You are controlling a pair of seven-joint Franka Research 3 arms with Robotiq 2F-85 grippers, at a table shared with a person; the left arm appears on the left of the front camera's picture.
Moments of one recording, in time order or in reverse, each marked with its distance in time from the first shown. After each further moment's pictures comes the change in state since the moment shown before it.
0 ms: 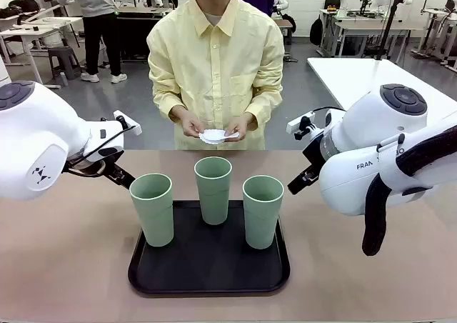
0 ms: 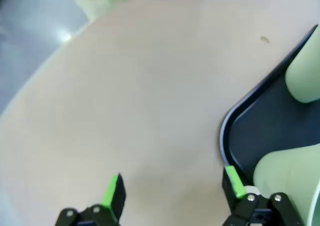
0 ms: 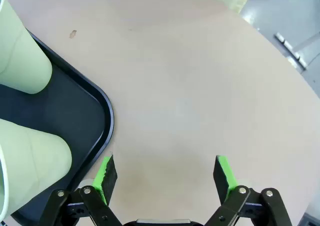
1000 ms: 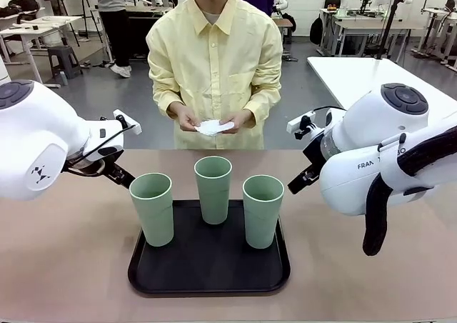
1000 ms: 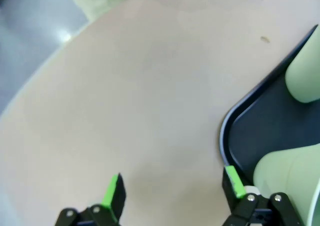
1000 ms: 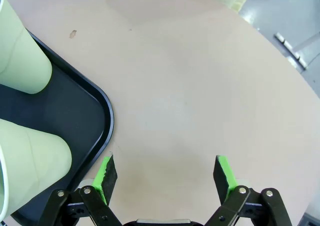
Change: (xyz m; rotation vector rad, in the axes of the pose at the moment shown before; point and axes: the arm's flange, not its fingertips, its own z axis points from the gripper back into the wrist) left arm 0.000 0.000 0.000 0.000 0.000 0.000; right arm 0.000 0.000 0.000 0.000 0.000 0.000
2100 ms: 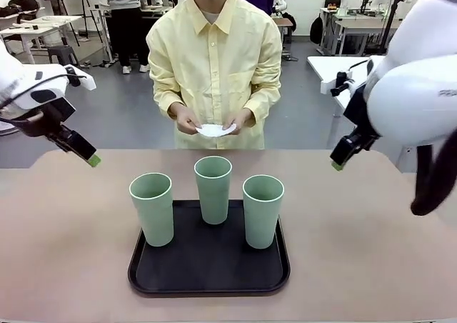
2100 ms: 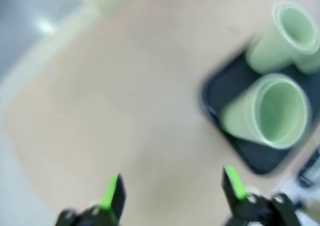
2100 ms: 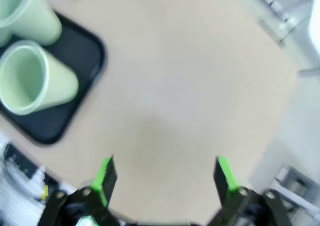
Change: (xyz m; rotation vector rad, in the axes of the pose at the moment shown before) left arm -0.003 0.032 0.142 -0.182 0.102 0.014; right arm 0.006 -0.025 0.152 -0.040 0.244 -0.005
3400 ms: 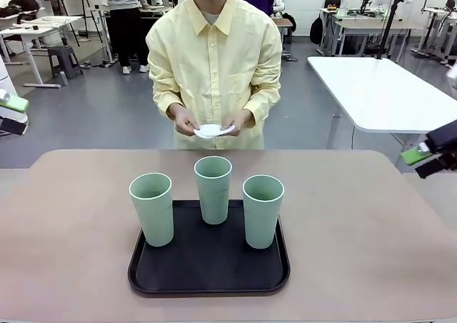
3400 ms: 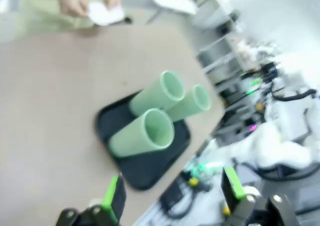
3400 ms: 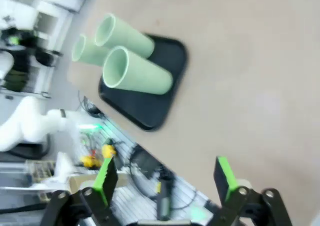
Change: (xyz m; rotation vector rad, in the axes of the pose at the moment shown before) left arm -0.076 0.106 0.082 -0.675 -0.339 0.408; right arm -0.137 -0.127 0.001 0.761 -0.211 -0.443
